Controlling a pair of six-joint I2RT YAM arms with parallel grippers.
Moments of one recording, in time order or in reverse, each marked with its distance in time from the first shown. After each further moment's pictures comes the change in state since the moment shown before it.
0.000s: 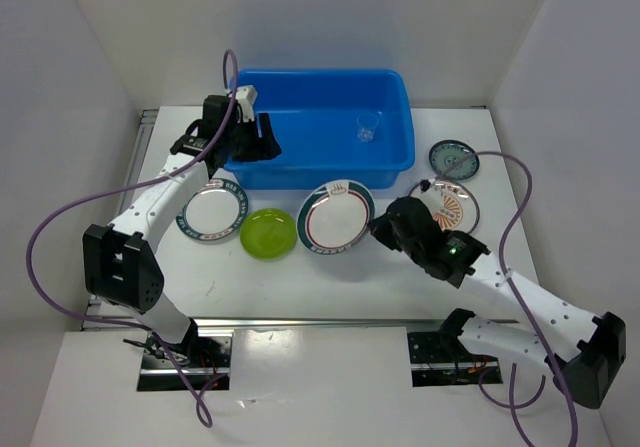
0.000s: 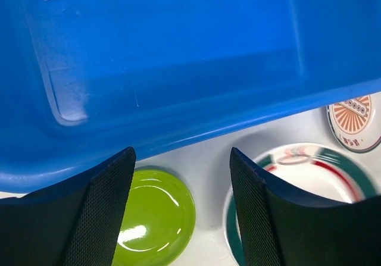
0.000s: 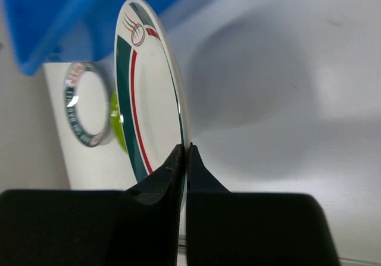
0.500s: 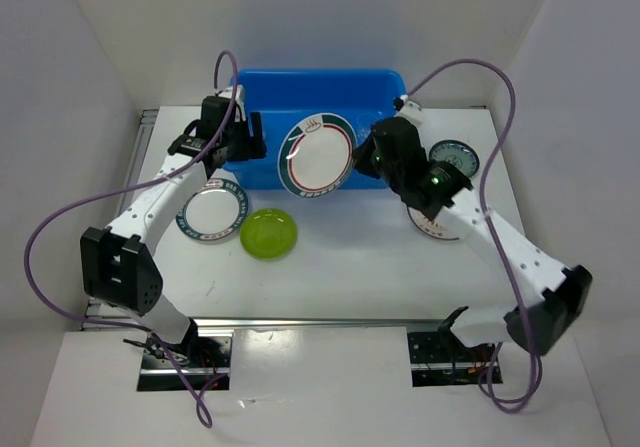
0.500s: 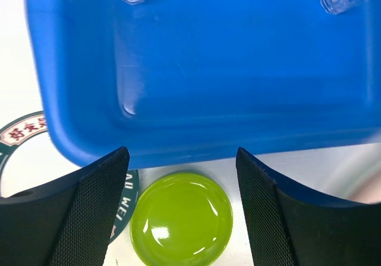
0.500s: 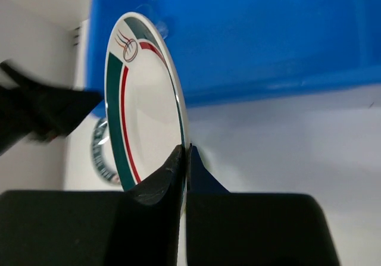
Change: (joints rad) left arm 0.000 -0.009 0.002 -0.047 -0.233 0.021; right arm -0.072 0.328 0.635 -0.035 -0.022 -0.427
